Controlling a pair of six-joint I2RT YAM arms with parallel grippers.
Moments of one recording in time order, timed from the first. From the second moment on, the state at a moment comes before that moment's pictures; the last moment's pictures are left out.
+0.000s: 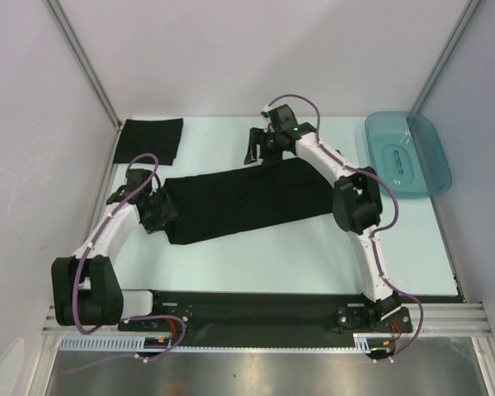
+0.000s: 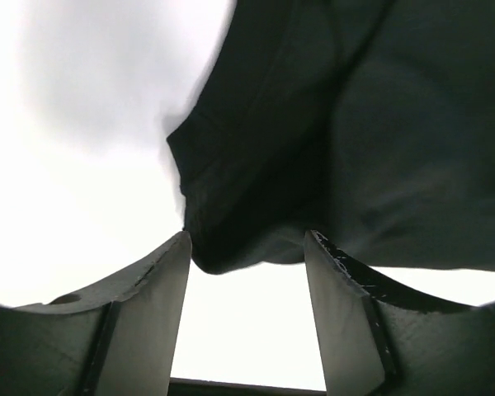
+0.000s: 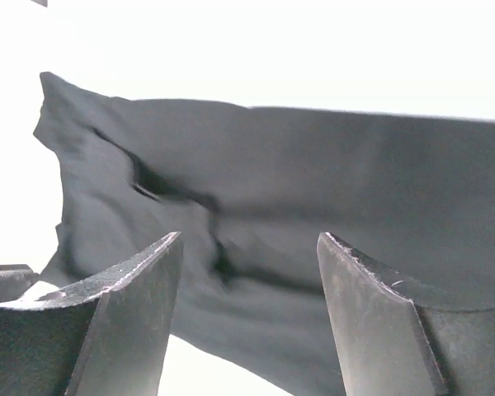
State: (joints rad) left arm 0.02 1.33 0.84 -0.65 0.03 -0.54; right arm 0.46 2.27 2.04 -0.63 -0.32 0.44
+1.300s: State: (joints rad) left arm 0.02 1.23 0.74 -0.61 0.14 -0.58; right arm 0.60 2.51 2.16 -0.59 -0.43 0.52
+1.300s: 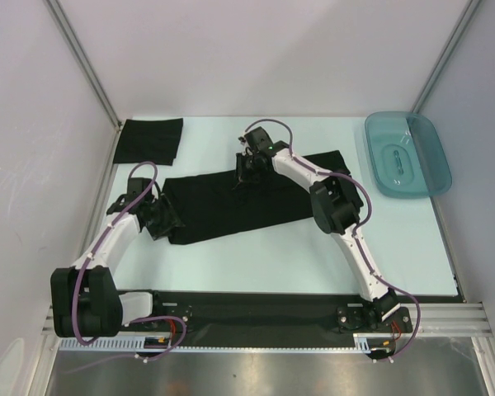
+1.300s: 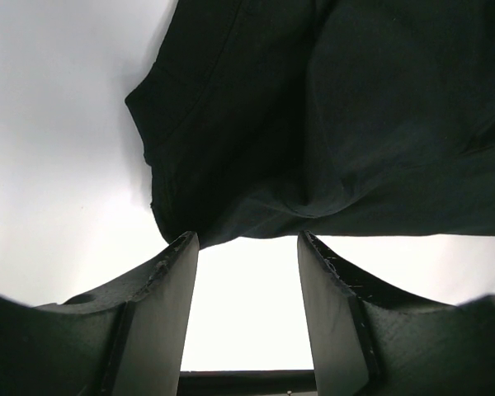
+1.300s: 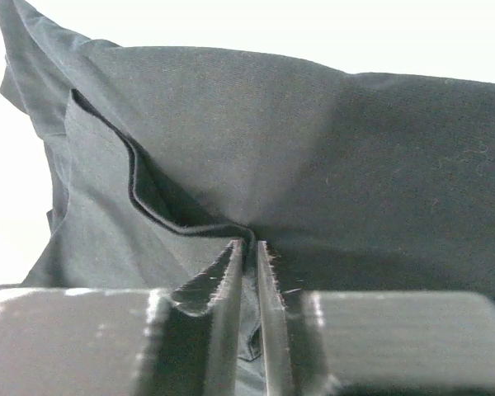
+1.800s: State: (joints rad) left arm 0.02 1.28 0.73 -0.59 0.14 -0.58; right arm 0.58 2.44 2.11 -0.57 -0.38 0.56
